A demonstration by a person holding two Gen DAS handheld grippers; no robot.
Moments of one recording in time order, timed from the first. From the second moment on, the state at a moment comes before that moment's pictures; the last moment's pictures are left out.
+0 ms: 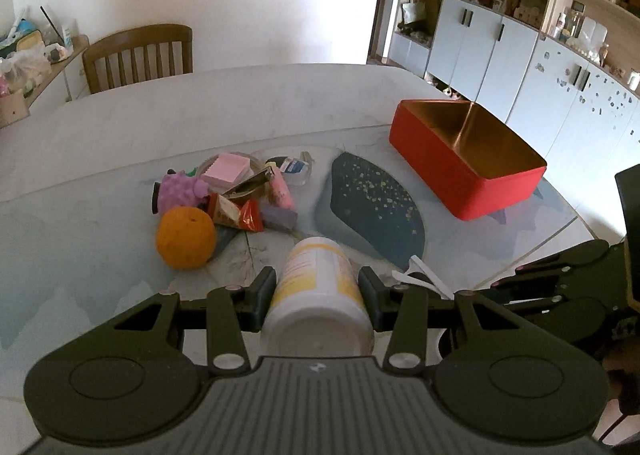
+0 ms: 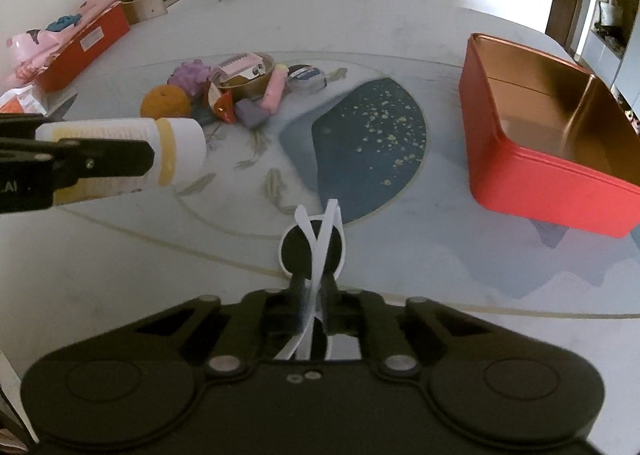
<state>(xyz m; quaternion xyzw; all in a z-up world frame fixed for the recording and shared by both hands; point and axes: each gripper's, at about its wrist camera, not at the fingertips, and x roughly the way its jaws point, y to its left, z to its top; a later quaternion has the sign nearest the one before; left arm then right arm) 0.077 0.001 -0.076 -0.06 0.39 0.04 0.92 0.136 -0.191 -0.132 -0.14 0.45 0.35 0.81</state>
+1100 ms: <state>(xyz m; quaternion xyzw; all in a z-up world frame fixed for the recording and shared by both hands) 0.238 -0.096 -0.043 -0.08 0.35 0.01 0.93 0.301 -0.295 -0.063 -0.04 0.39 0.26 0.88</state>
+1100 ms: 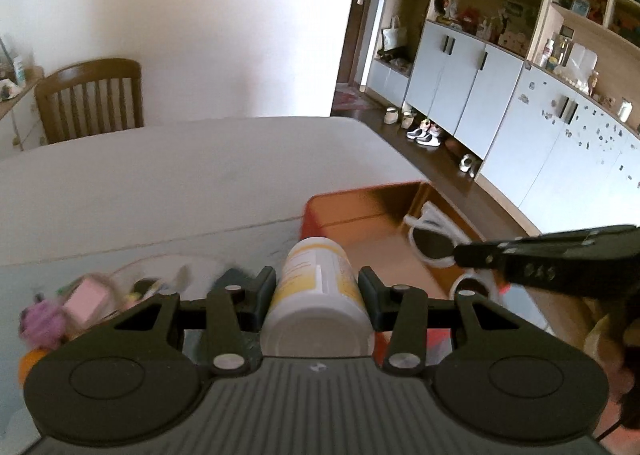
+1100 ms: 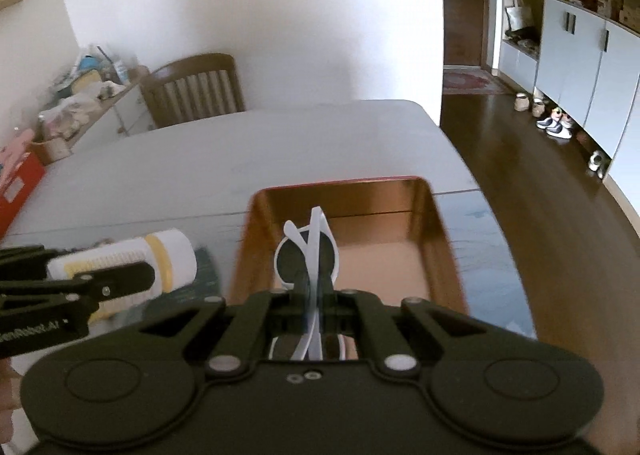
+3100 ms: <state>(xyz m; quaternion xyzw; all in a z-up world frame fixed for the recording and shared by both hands) 0.338 -0.139 -0.067 -0.07 0.41 0.03 0.91 0.347 -0.316 -0.074 -0.06 0.40 0.30 0.86</state>
